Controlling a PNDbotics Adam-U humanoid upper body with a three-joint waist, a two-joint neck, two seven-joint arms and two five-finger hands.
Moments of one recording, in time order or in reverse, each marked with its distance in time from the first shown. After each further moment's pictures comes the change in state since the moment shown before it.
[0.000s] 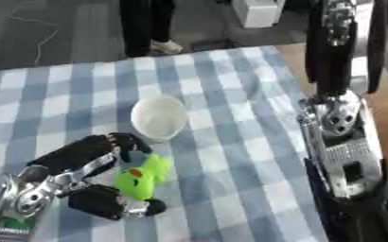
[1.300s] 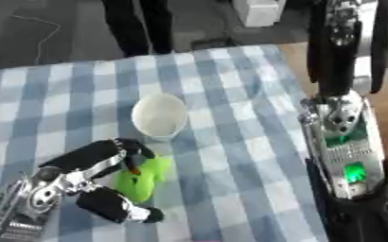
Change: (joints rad) left arm 0.000 -0.033 0.003 0.047 -0.012 0.027 -0.046; right arm -0.004 0.008 0.000 0.000 0.000 -0.004 0.004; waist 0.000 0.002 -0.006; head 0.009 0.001
